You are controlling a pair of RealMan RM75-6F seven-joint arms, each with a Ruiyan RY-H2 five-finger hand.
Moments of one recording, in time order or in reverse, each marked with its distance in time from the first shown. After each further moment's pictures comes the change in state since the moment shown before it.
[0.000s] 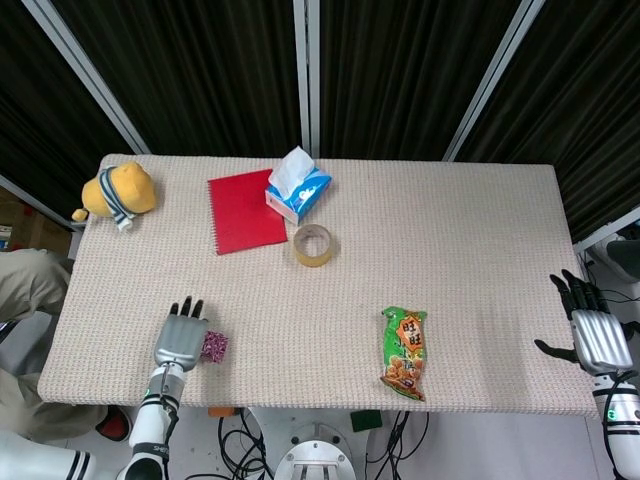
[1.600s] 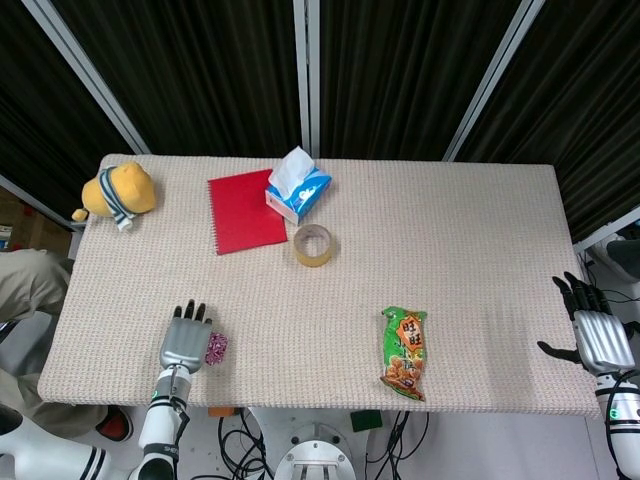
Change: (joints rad) left arm -0.050 -0.057 0.037 0.021 -0.061 0.072 0.018; right arm 0.003 0.005 -0.004 0.013 0.020 -0.028 0.009
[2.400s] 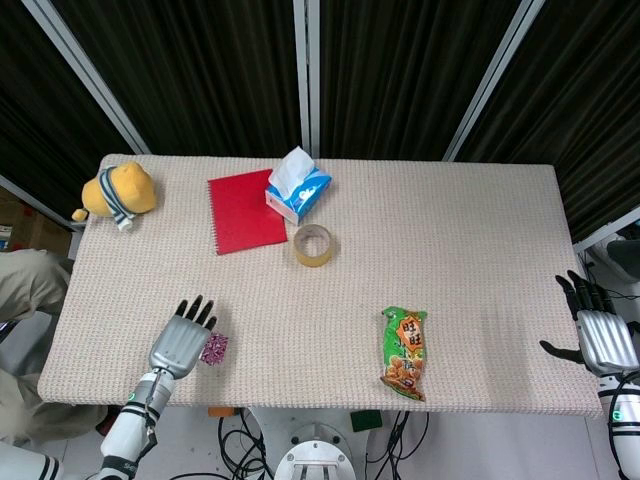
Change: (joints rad) left arm 0.001 0.223 0.227 0.016 0.395 -0.183 -0.190; right arm -0.008 0.023 0.002 -0.038 -0.003 0.023 -0.022
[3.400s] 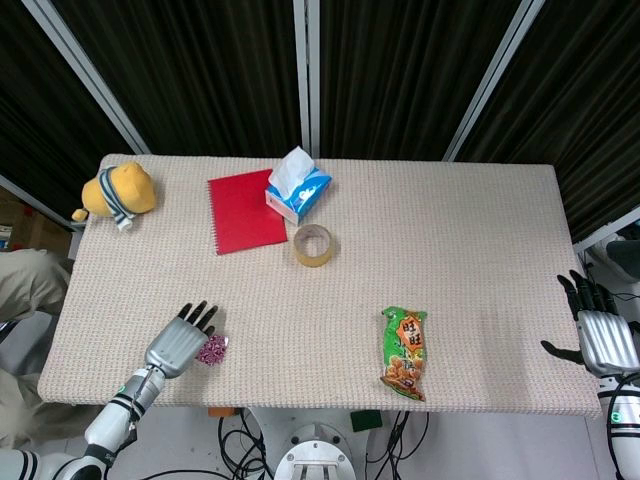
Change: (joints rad) left arm 0.060 0.032 -0.018 0.217 0.216 -0.227 -0.216; right arm -0.006 0.012 0.006 -0.050 0.026 0.008 -0.066
